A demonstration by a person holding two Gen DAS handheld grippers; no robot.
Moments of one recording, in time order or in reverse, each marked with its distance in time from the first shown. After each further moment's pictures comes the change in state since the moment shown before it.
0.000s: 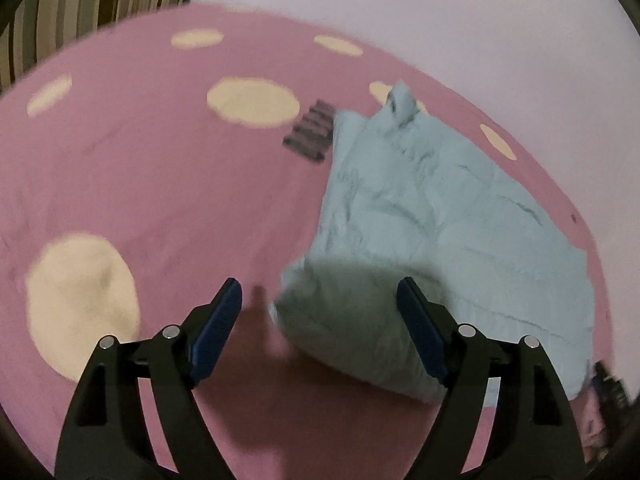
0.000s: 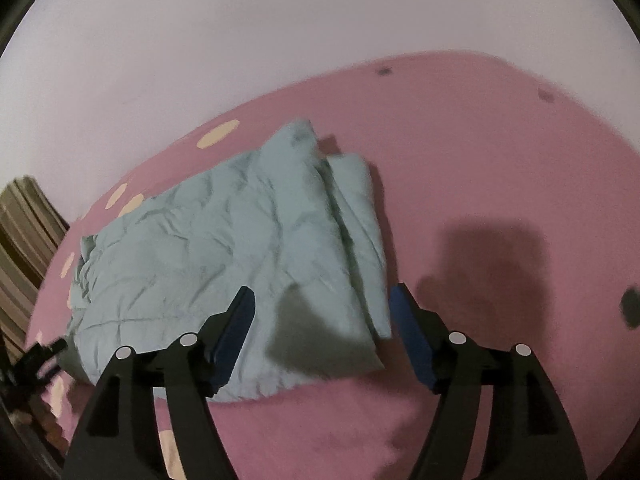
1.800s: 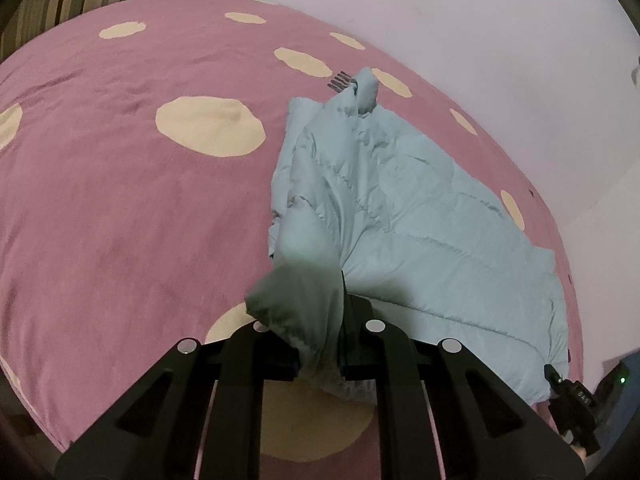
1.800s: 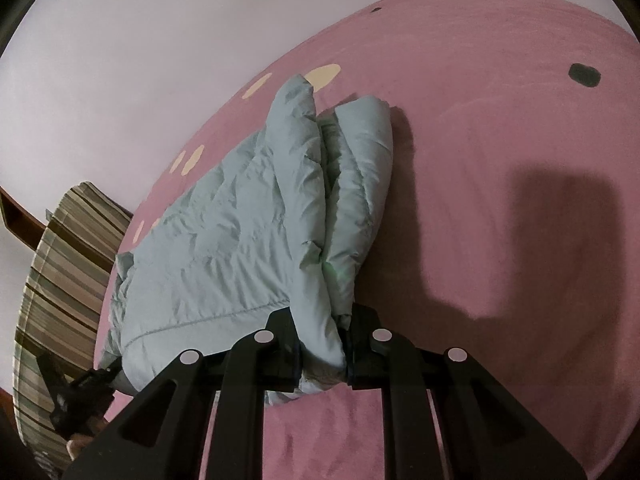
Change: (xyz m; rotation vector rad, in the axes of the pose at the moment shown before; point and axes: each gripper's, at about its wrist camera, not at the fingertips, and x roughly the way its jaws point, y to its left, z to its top) left arm -0.122 0.065 -0.126 -0.025 -0.019 -0.095; right arm -0.081 -0.026 -0.133 0.137 0.120 0.226
